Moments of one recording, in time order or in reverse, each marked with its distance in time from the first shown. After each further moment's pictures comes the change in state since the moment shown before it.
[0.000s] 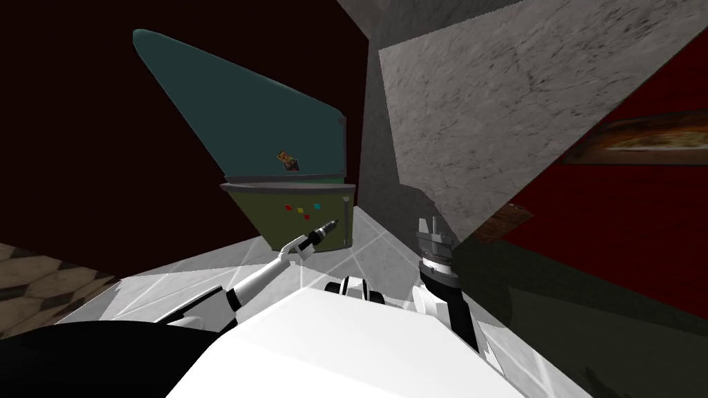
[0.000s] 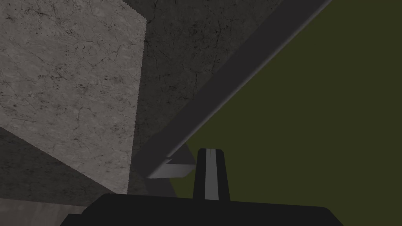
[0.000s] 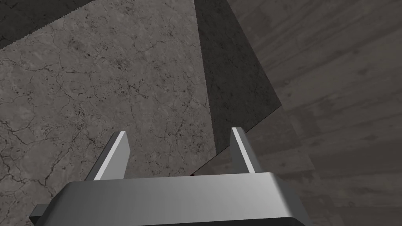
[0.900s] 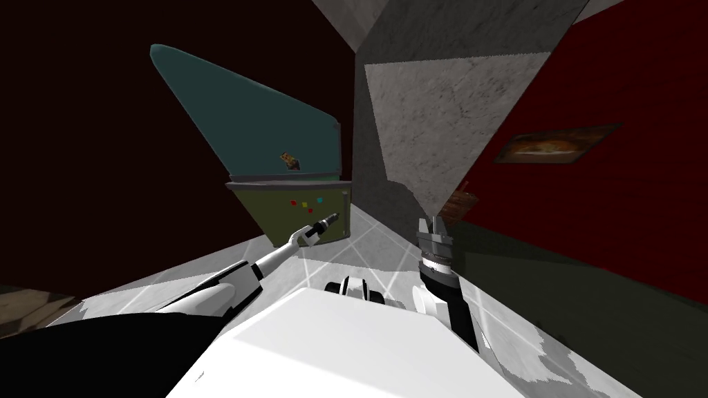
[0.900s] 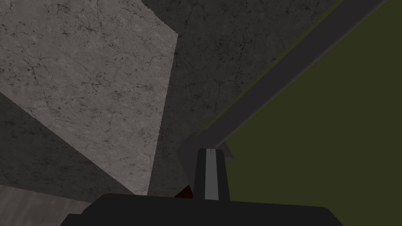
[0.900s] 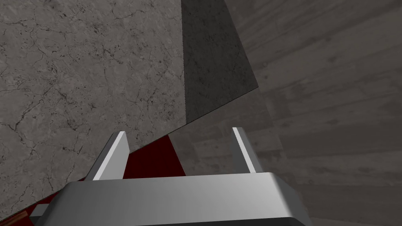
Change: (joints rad) left arm -0.231 0.002 -0.065 0.228 0.082 -0.041 0.013; right arm 0.000 0.000 0.000 0.000 0.000 0.000 0.000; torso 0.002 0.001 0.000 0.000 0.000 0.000
